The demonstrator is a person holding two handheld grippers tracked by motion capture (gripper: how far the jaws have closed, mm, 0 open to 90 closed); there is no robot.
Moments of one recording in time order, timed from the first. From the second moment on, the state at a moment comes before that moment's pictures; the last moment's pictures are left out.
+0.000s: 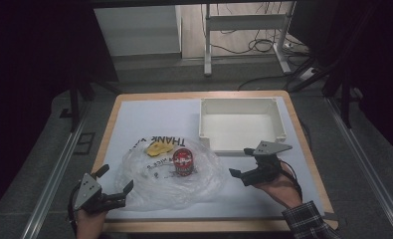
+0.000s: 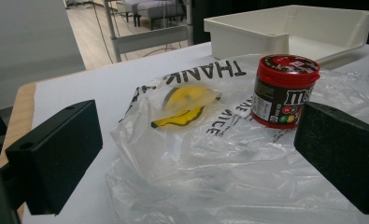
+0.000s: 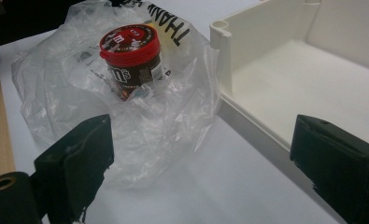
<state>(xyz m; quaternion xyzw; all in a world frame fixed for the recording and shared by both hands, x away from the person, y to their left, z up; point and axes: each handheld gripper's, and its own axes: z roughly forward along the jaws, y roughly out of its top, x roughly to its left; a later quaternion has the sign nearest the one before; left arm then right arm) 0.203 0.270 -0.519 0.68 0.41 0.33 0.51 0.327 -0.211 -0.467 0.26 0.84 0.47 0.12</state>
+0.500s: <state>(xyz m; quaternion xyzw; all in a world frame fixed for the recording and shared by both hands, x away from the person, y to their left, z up) 0.202 0.270 -0.519 0.68 0.41 0.33 0.51 0.337 -0.182 -0.473 0.24 0.86 0.43 0.10</state>
